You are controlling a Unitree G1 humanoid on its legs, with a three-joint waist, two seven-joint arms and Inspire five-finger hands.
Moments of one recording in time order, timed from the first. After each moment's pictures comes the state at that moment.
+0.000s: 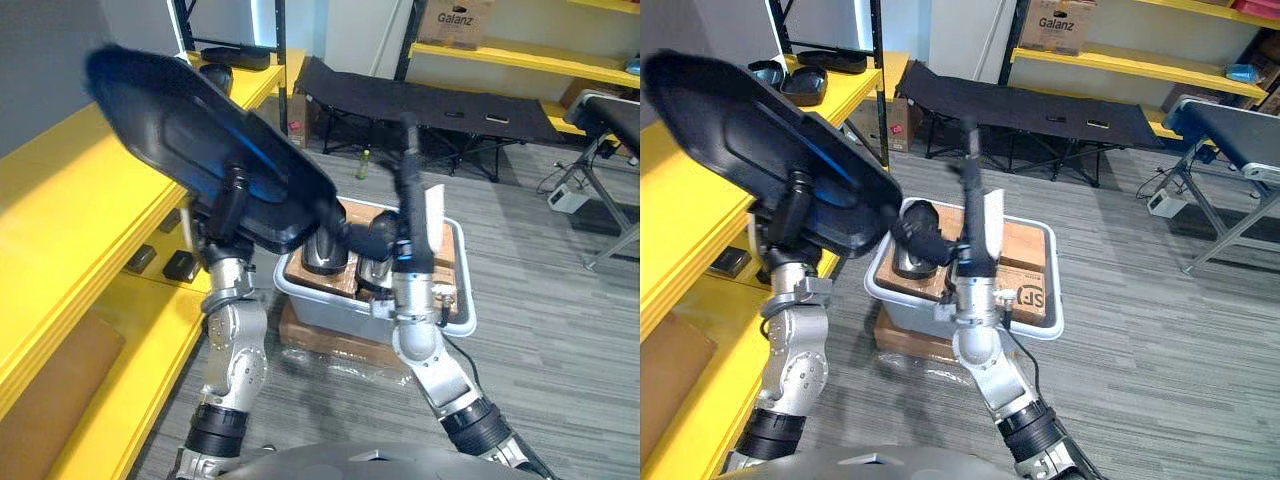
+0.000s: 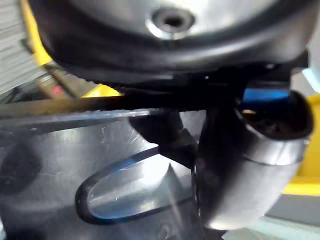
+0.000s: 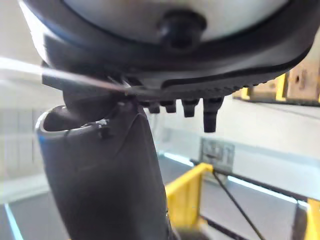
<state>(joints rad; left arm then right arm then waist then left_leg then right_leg) -0.03 0.02 -0.10 -0.18 -0.44 -0.38 0.45 -0.08 -0.11 0.33 -0.10 -0.25 -0.45 -0.58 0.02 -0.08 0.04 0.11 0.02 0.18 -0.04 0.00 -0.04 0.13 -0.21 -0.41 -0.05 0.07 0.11</state>
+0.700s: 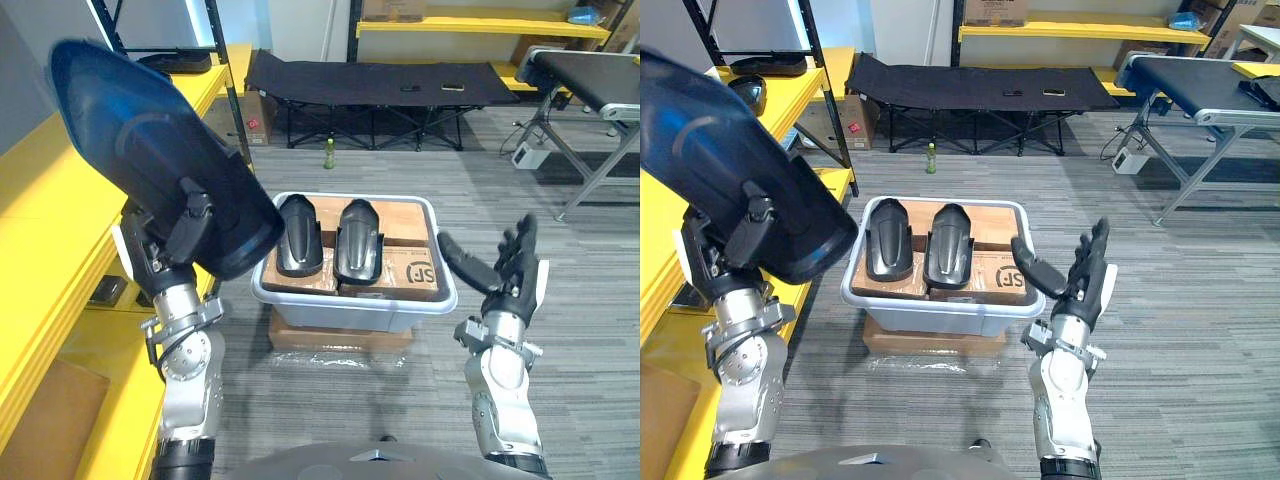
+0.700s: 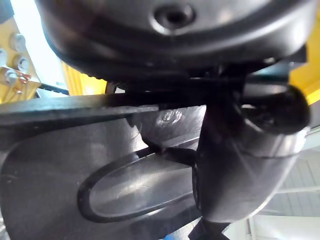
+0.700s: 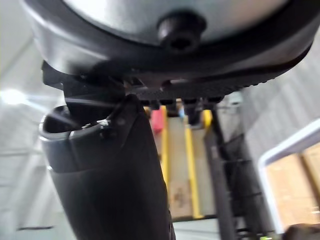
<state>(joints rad) 0.18 0.06 0.09 -0.21 -0.18 -0.35 0.35 0.19 -0.07 -0.11 0.01 0.18 -0.11 -0.33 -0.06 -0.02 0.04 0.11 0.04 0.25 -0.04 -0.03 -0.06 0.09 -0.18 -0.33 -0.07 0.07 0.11</state>
